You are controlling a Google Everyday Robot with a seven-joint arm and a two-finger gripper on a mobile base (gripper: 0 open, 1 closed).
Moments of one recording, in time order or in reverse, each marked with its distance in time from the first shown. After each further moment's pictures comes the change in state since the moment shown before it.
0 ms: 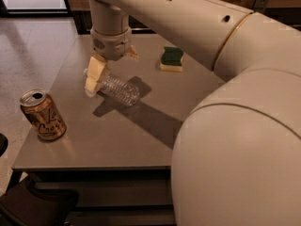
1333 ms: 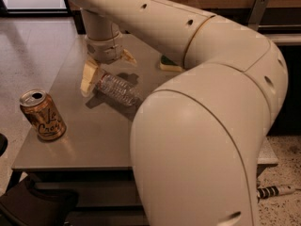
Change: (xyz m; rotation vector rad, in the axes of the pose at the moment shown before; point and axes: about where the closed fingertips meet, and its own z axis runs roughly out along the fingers) arm -0.025 -0.009 0.030 0.025 0.080 0.135
